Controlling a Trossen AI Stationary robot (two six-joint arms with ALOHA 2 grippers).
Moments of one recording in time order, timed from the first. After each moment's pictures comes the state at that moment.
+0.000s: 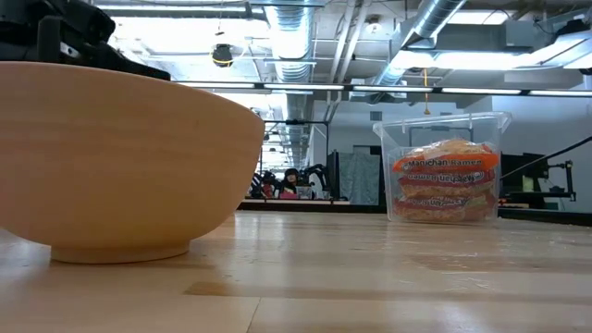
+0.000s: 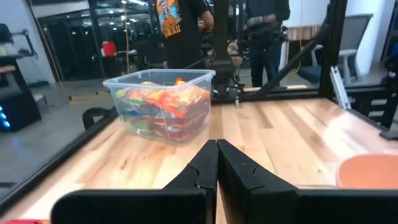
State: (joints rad) left arm 0.00 0.38 0.01 0.38 -0.10 0.09; right arm 0.12 1.84 2.18 -0.84 -0.34 -0.16
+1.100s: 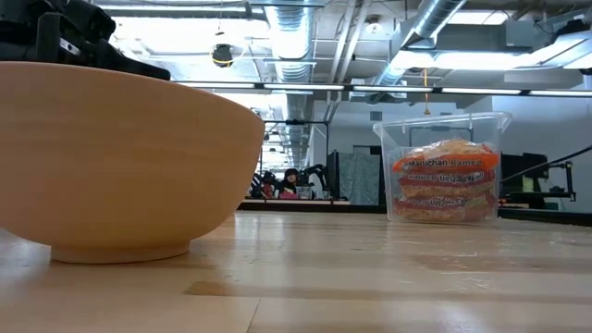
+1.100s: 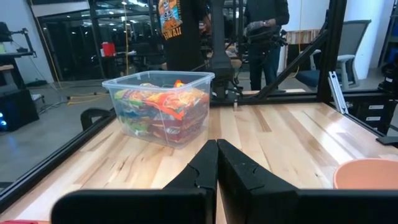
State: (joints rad) left arm 0.00 0.38 0.01 0.38 -0.10 0.07; right arm 0.13 1.38 1.34 -0.30 -0.18 -0.07
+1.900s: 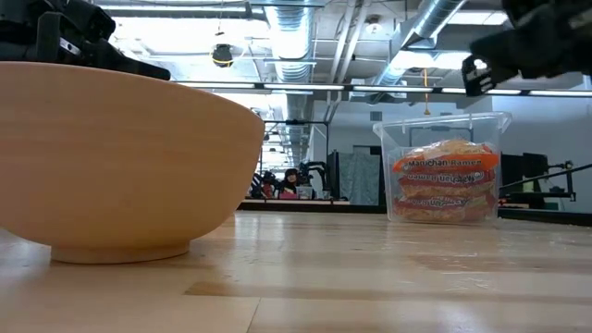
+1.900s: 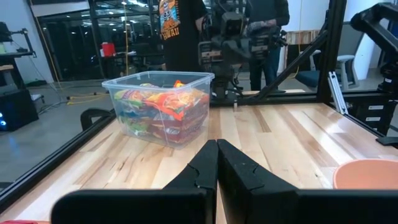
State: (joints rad) left arm 0.00 0.38 0.01 0.39 -0.10 0.07; right arm 0.10 0.55 0.19 0.24 -0.18 0.01
